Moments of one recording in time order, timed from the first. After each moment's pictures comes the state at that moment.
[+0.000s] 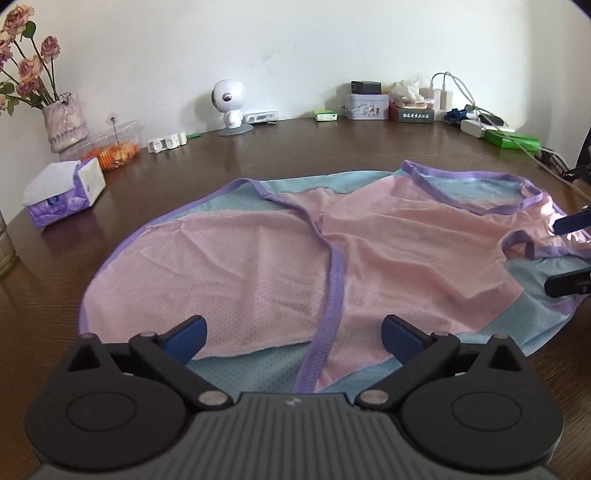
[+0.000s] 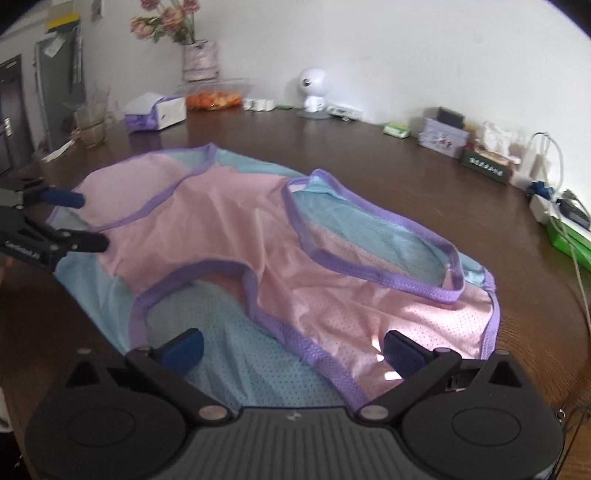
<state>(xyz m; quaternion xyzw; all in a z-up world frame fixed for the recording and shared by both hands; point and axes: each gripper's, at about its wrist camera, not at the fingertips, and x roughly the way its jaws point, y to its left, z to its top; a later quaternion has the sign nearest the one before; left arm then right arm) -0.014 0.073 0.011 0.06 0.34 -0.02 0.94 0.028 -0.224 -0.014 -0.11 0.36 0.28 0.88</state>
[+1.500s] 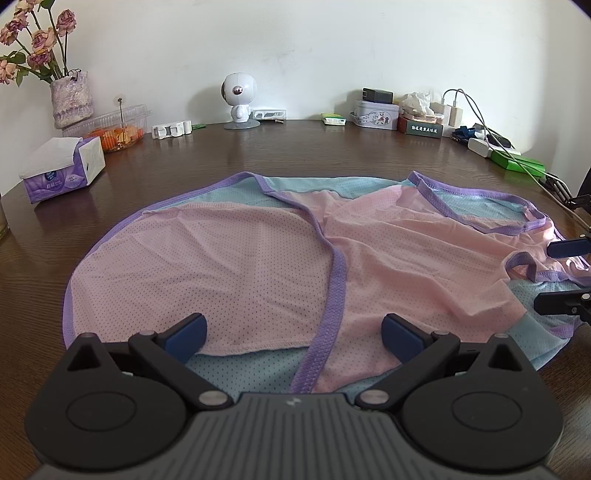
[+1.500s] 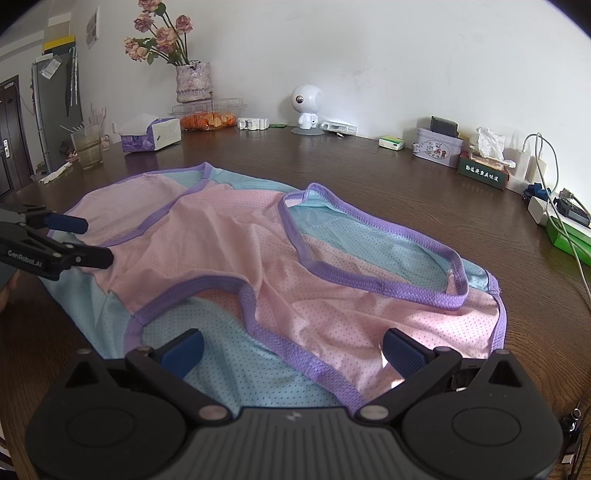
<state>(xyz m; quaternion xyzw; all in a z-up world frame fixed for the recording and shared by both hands) -0.011 0.075 0.007 0.02 0.34 -0.01 0.94 0.026 -0.225 -0.019 -0.09 0.33 0.27 0.90</state>
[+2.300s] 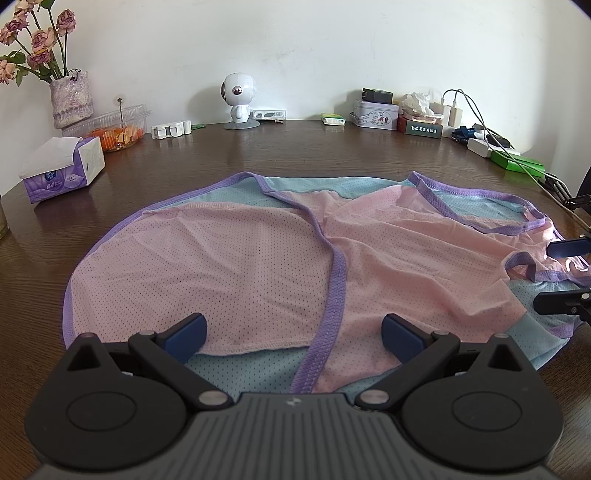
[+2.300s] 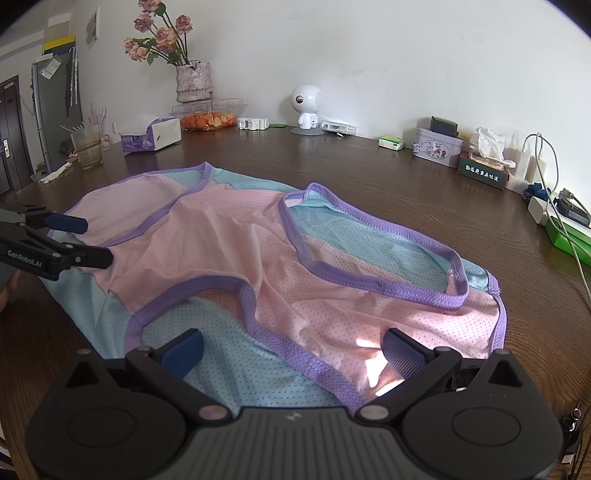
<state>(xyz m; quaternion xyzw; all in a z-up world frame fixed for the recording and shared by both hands) -0.013 0.073 0.006 0.01 0.34 -0.01 0.94 0.027 -0.225 -0.019 -0.09 0.33 0.27 0.90</state>
